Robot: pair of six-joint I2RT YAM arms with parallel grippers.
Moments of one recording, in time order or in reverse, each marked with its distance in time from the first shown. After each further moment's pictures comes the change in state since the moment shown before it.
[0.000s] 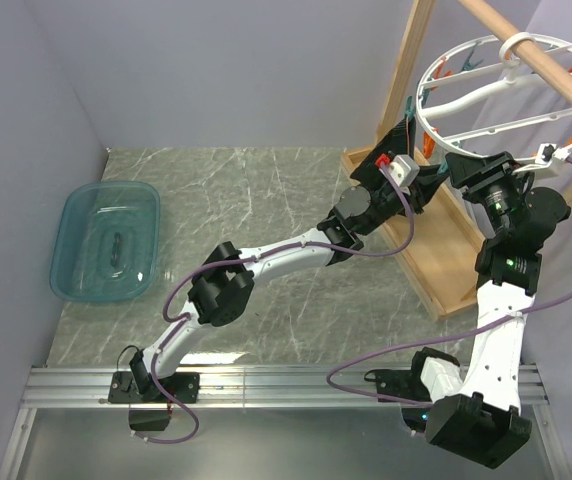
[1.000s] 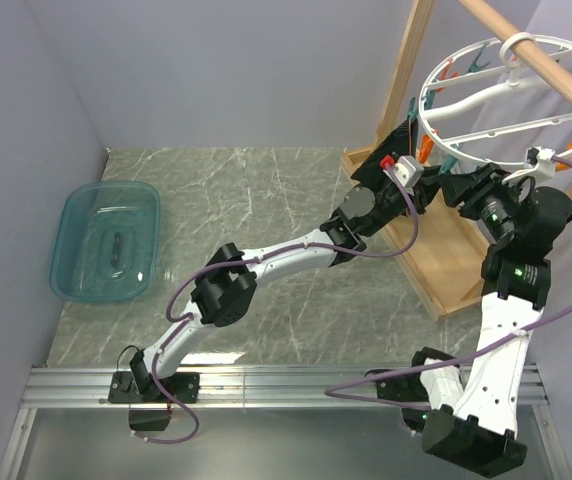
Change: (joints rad) left arm -0.006 0.031 0.042 -0.032 -0.039 0.016; right arm 0.000 -0.067 0.141 -0.427 -0.060 -0.266
